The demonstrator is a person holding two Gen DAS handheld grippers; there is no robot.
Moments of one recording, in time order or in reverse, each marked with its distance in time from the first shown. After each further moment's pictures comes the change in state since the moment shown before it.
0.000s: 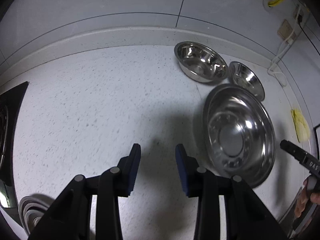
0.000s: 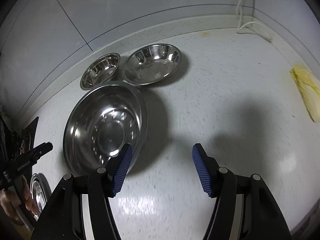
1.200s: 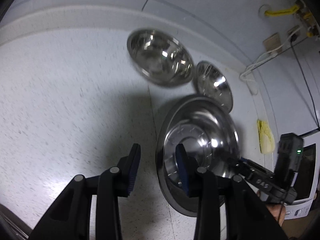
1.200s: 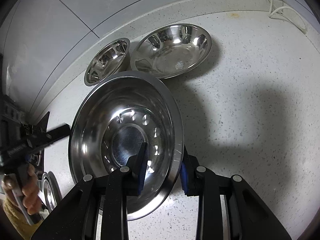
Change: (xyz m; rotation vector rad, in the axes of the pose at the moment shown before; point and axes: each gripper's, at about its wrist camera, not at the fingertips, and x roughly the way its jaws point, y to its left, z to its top) left arm 0.045 -0.037 0.028 -0.084 0.139 -0.318; right arm 0.047 0.001 0.019 -0.020 0.114 0.165
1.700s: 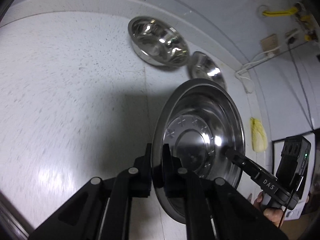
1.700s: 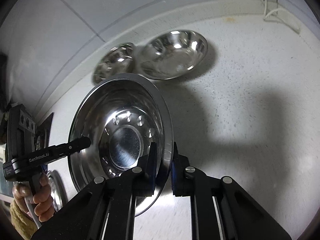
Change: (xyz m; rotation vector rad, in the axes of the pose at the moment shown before) left arm -0.022 -0.006 -0.039 -0.051 -0.001 -0.054; right arm -0.040 0.012 -0.029 -0.014 -0.066 0.012
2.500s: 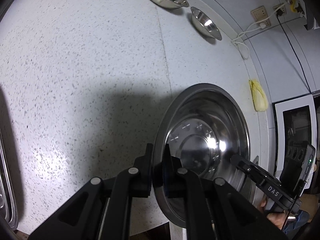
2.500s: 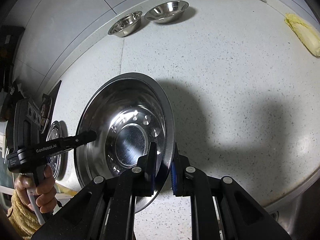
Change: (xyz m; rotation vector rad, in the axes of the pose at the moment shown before) left arm -0.009 0.014 -0.152 -0.009 0.086 0.010; right arm -0.041 0.012 -0.153 0.046 0.064 -0.035
